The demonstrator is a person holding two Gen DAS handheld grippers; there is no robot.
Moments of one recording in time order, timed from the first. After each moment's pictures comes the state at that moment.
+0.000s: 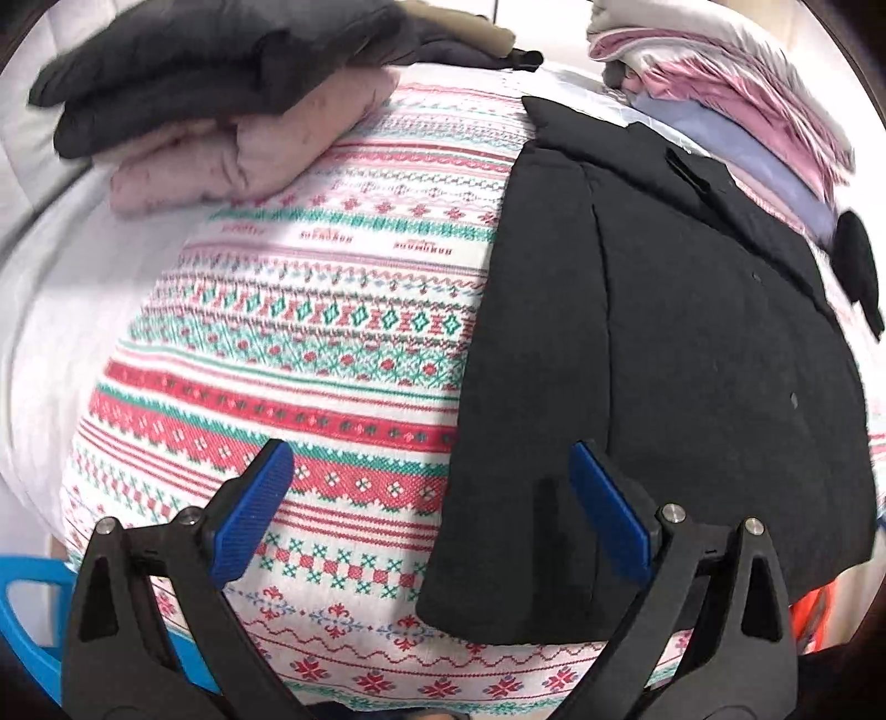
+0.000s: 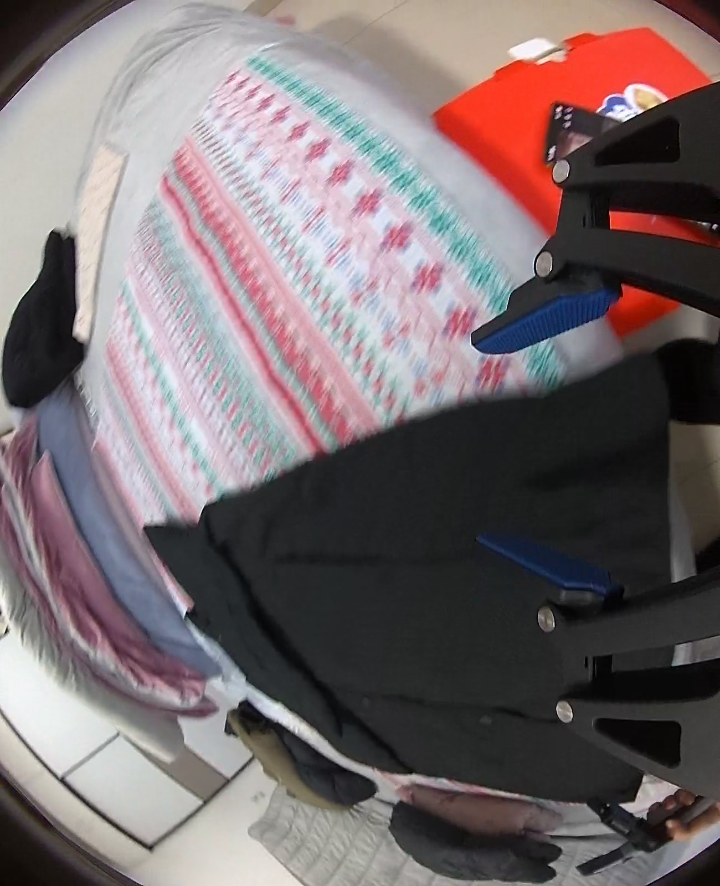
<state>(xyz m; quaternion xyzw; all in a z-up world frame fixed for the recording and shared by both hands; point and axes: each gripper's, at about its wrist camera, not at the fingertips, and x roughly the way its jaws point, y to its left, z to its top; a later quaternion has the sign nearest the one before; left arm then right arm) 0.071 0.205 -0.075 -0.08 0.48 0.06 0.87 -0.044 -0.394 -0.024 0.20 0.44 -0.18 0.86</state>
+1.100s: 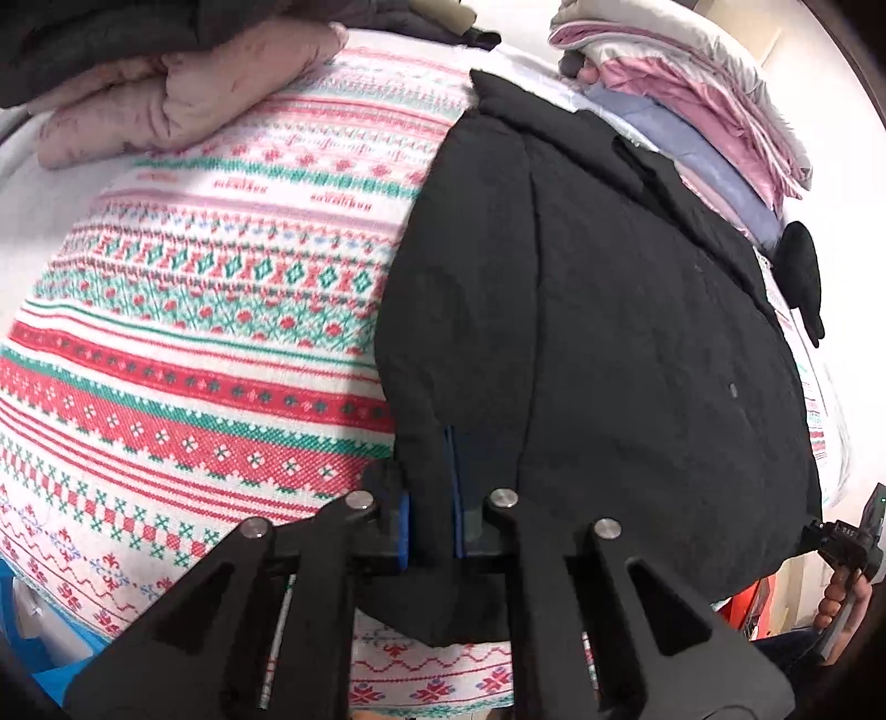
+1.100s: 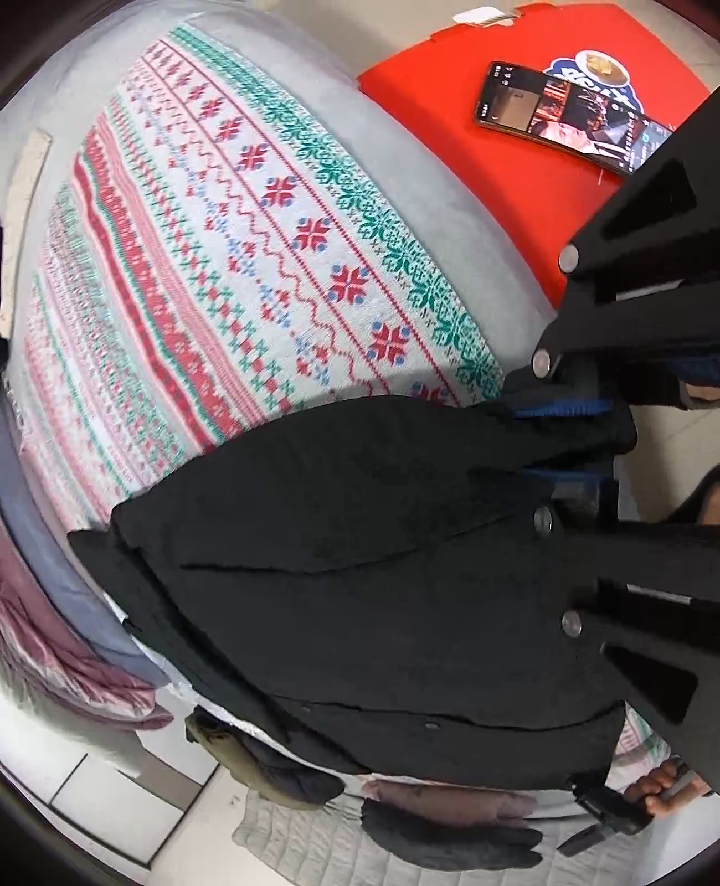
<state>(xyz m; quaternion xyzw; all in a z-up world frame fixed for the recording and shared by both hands) 0.068 0.189 -0.088 -0.15 0.49 -0.03 0.86 -0.042 -0.381 -0.050 0.23 0.50 -0.15 0.82</state>
